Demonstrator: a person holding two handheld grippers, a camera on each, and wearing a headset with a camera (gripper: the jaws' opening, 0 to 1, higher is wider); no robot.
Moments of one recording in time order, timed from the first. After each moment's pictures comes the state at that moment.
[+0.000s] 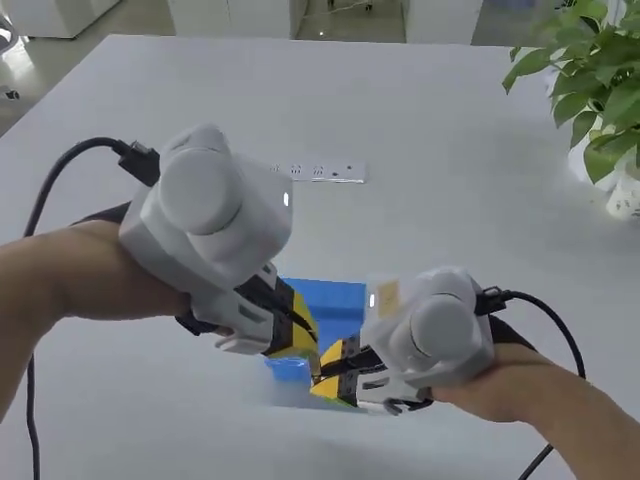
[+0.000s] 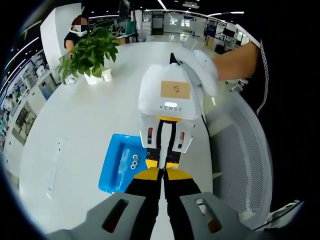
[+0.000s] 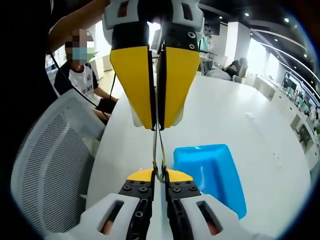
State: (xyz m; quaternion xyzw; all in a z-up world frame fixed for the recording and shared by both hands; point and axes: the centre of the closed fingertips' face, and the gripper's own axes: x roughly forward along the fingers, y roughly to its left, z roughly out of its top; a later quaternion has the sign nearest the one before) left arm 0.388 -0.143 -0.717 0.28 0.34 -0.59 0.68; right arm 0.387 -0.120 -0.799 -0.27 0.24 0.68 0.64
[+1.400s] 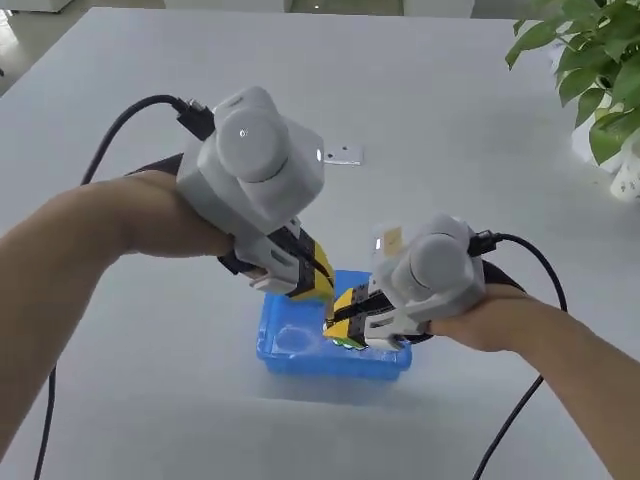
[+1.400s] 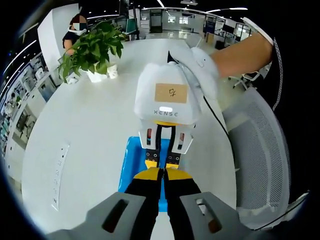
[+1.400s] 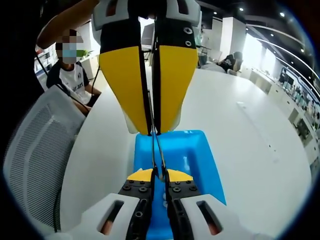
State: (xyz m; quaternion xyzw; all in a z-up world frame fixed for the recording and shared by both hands) left arm 0.448 -0.152 -0.750 0.29 0.34 -0.59 0.67; right arm 0.450 -0.126 -0.832 -0.27 0.26 0.66 0.65
